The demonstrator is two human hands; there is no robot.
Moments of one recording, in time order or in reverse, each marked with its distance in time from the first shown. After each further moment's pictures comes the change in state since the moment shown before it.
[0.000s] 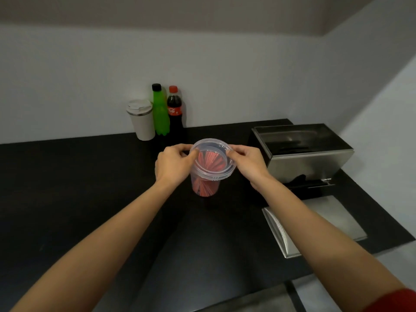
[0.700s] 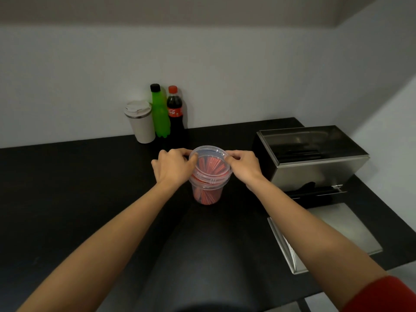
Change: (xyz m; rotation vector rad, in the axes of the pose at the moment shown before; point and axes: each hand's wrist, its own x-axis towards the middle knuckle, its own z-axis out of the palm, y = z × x) left_hand 0.035 -0.009 0.016 0.315 -0.045 -0.043; right_hand 0.043 0.019 0.016 -0.133 -0.010 0.086
